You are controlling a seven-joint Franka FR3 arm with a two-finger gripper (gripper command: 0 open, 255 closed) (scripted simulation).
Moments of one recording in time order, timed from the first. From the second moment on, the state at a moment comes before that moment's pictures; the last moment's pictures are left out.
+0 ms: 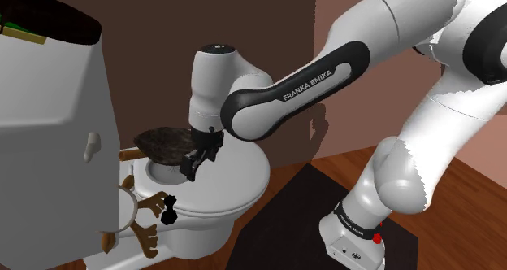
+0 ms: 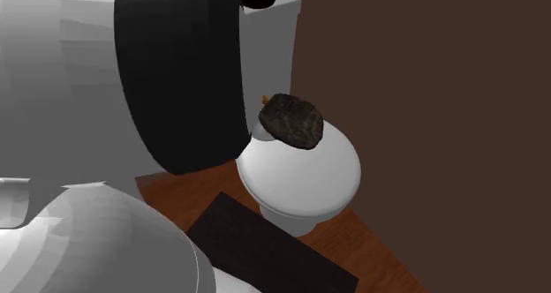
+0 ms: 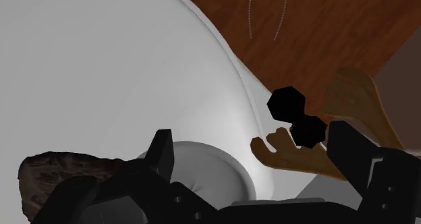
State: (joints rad) arm 0.19 0.01 0.44 -2.33 -0.02 2.34 0.40
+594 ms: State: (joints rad) arm 0.27 0.30 0.45 -2.18 -0.17 2.45 0.54
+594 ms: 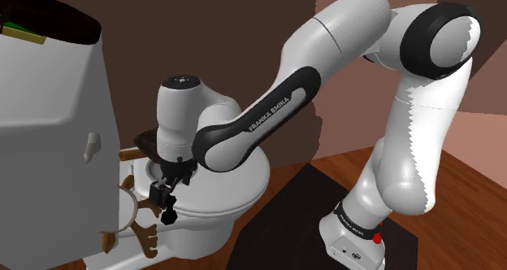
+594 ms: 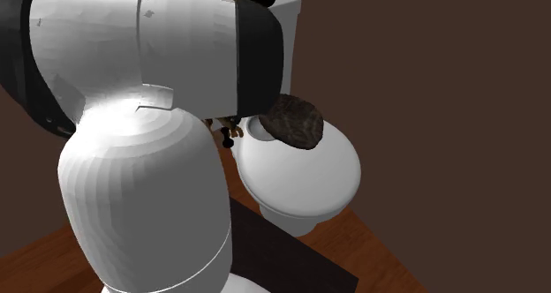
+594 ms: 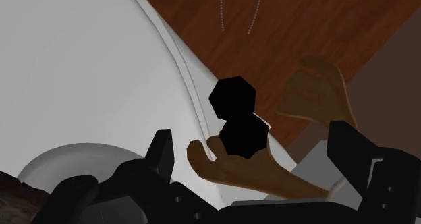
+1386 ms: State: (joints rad) arm 0.30 0.37 0.42 -2.18 -0.22 2.52 0.58
